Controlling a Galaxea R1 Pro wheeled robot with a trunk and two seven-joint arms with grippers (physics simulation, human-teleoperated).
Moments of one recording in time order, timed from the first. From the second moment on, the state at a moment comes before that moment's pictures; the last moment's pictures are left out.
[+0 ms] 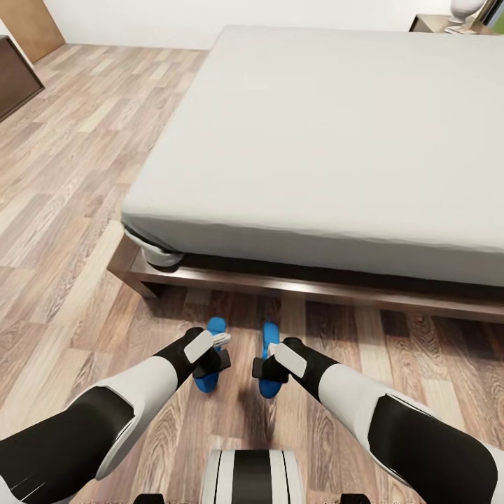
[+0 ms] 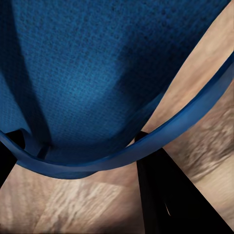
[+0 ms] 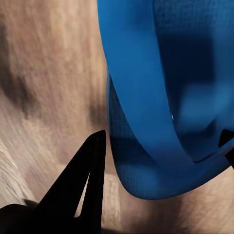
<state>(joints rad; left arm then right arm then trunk) -1.06 -0.16 -0.48 -0.18 1.03 0.63 0.43 -1.04 0.17 1.10 -0.24 -1.49 0.57 -0.24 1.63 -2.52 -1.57</state>
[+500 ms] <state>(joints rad) -1.06 -0.16 -0.49 -0.18 1.03 0.63 0.43 -1.04 0.17 1.10 -0.24 -1.49 0.55 -0.24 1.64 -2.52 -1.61</state>
